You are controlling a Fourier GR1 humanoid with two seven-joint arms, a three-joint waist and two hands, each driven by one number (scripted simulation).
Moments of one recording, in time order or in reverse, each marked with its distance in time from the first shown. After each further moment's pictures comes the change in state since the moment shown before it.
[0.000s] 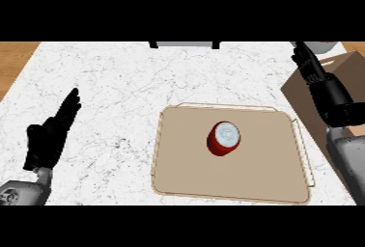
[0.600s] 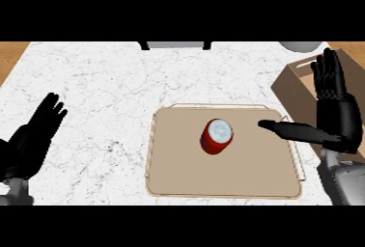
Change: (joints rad) left arm 0.092 -0.019 0.153 -0.096 0.231 -0.085 0.054; right arm 0.165 0.150 -0.058 -0.256 0.033 -0.265 0.007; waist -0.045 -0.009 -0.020
